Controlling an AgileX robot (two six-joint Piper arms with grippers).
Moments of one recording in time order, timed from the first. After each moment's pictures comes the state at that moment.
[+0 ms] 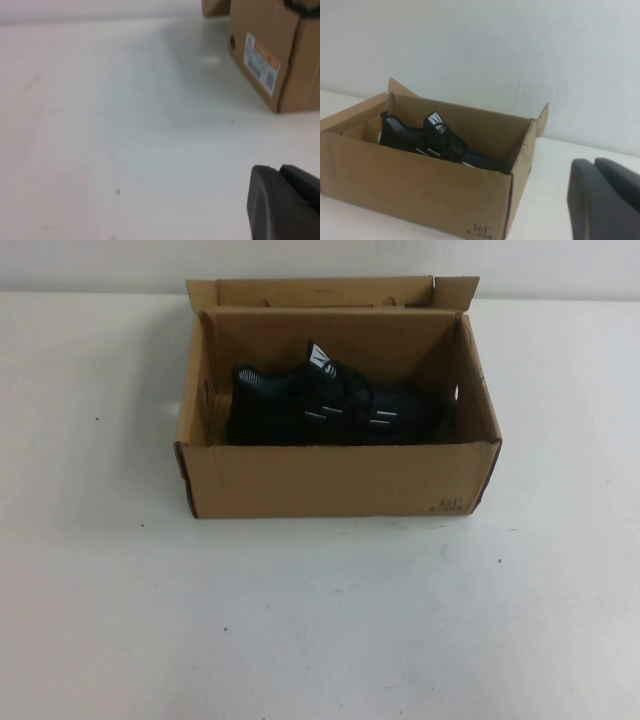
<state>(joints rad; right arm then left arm) 0.36 0.22 -0.23 0.34 0.04 -0.34 -0.12 -0.01 0.01 -0.03 0.31 0.11</state>
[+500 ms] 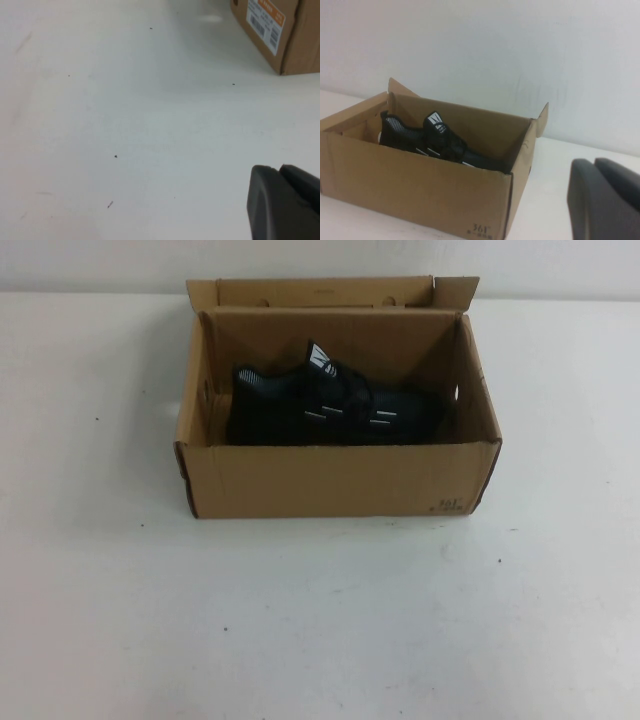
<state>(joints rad) 0.36 0.22 -0.23 0.34 0.04 -0.34 -0.12 -0.01 0.03 -0.02 0.39 0.11</state>
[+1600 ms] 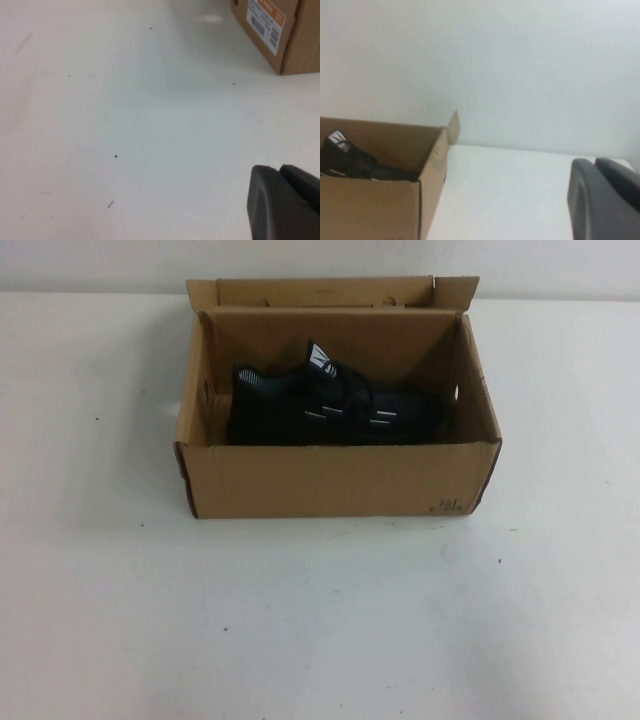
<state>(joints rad) 0.10 0.11 -0.19 0.35 0.04 -0.34 -0.12 -0.01 0.03 -0.02 0.39 0.11</state>
